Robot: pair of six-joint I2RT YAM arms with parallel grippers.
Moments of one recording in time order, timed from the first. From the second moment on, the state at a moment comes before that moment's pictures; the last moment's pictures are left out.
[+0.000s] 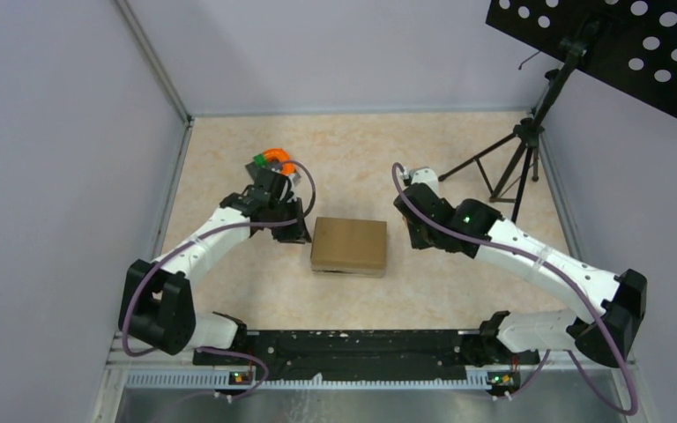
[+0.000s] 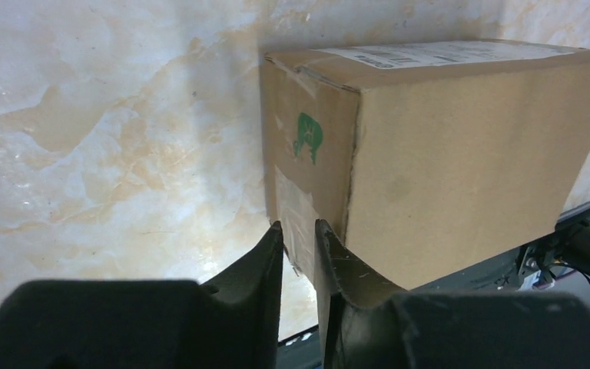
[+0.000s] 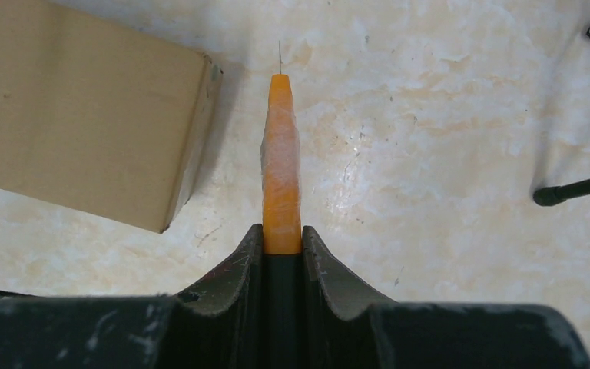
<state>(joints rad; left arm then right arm) -0.38 1.36 0.93 -0.61 0.26 -0.46 0.90 1.22 1.17 -0.95 0.45 0.52</state>
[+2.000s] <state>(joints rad) -0.37 1.42 0.93 -0.50 0.38 -0.58 0.89 1.22 1.06 -0.94 0.40 0.56</state>
